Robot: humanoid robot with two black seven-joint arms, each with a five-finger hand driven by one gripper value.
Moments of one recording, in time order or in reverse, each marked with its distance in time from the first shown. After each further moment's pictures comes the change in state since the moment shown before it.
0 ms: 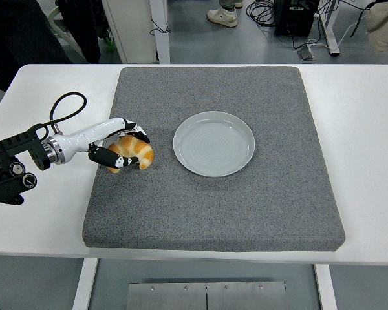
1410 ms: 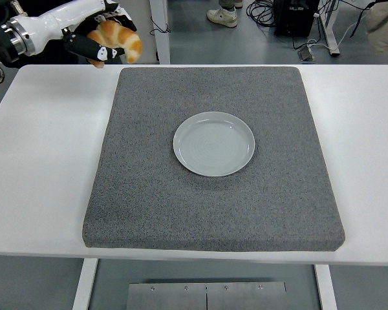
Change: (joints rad) left arm -0.409 -0.038 0.001 0.190 -0.036 -0.109 -0.019; right arm -0.002 0.000 0.000 0.000 0.000 0.000 0.000
